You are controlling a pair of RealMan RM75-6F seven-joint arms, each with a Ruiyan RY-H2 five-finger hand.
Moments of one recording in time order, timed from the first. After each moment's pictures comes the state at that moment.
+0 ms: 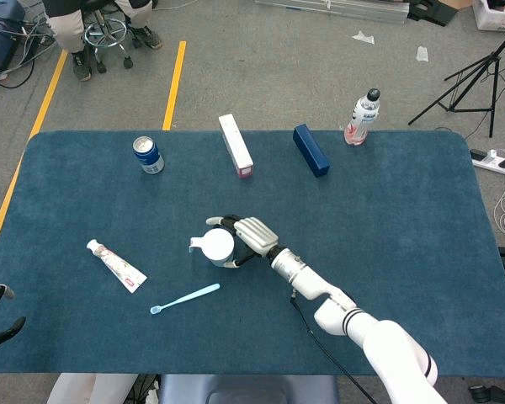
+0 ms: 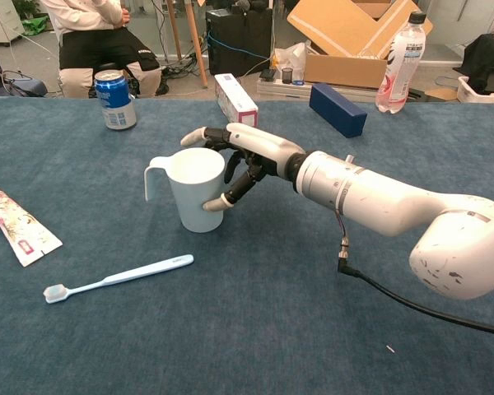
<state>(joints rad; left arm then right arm) 0.02 -1.11 -0.06 -1.71 1.45 1.64 0.44 1.05 -2.08 0.09 -0.49 -1.57 0.93 0.91</state>
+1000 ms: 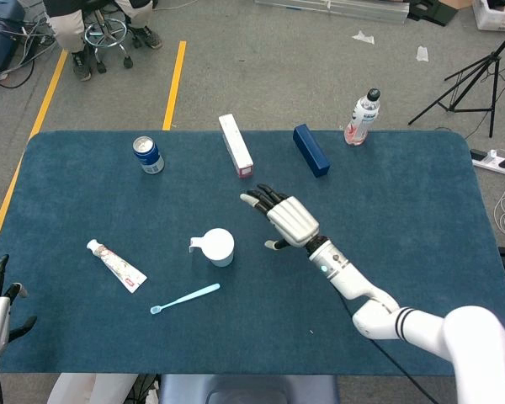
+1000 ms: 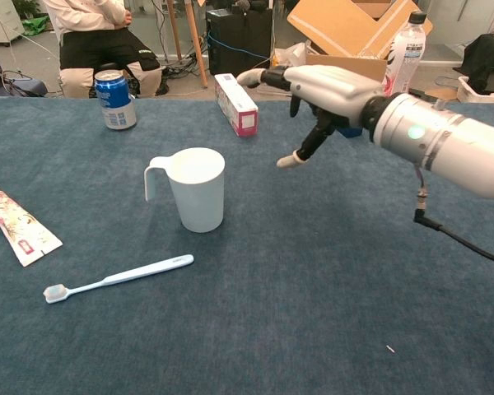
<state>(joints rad) -0.02 -1.16 -0.06 -1.66 1.42 1.57 0.46 0.89 -1.65 0.13 -1.12 -1.45 1.06 0.03</state>
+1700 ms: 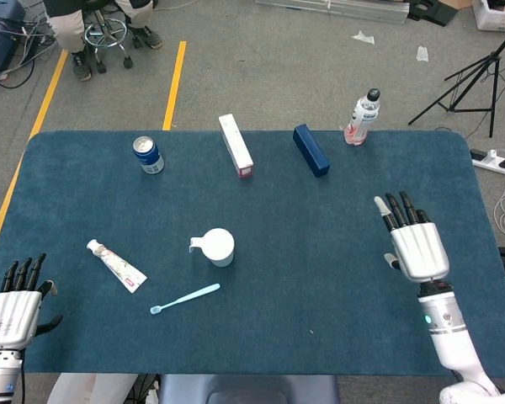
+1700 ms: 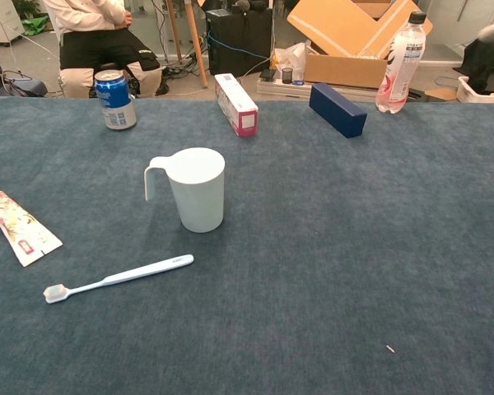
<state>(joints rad) -0.08 -1.21 -0.04 -1.63 1.44 1.46 0.43 0.43 -1.20 0.03 -1.76 -1.27 1.48 -0.67</state>
